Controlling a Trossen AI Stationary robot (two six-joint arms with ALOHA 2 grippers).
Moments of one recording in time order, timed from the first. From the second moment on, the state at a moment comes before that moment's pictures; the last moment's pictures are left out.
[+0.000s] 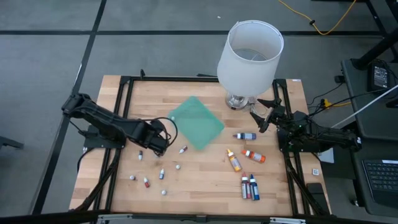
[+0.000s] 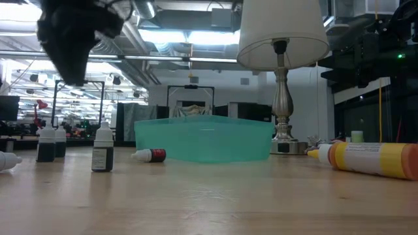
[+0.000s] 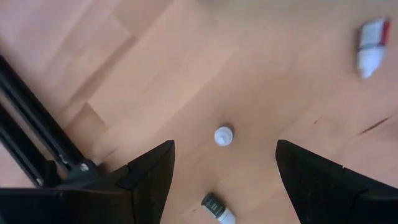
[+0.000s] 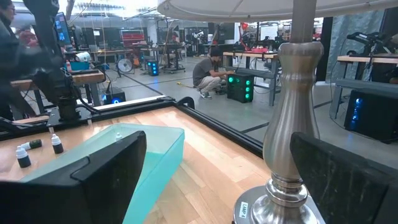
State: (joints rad) left arm -0.33 1.42 1.08 -1.26 -0.31 -1.17; right arm -0.15 0.01 0.01 0.08 0.40 0.02
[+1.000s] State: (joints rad) left arm -0.30 1.42 0.74 -0.86 -0.24 -1.02; right arm -0.15 0.01 0.01 0.08 0.40 0.02
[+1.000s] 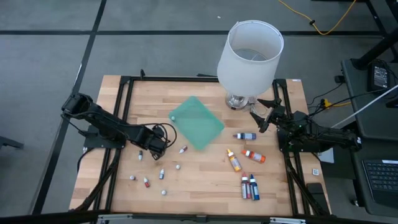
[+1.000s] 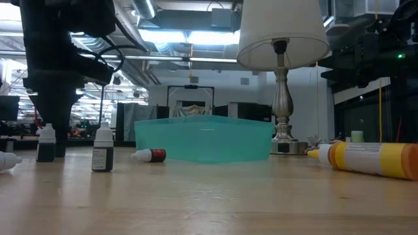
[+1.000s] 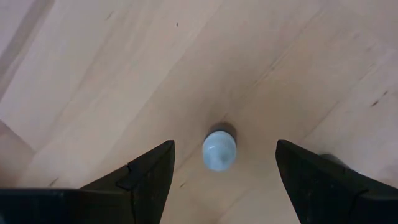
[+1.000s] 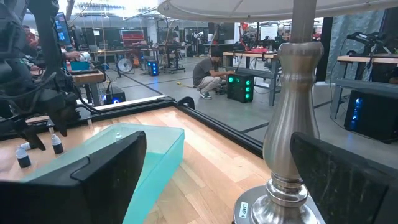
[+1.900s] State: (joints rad) left arm -0.29 1.42 0.74 -0.86 -0.23 -1.00; right arm -0.15 0.01 0.01 0.08 0.40 0.02
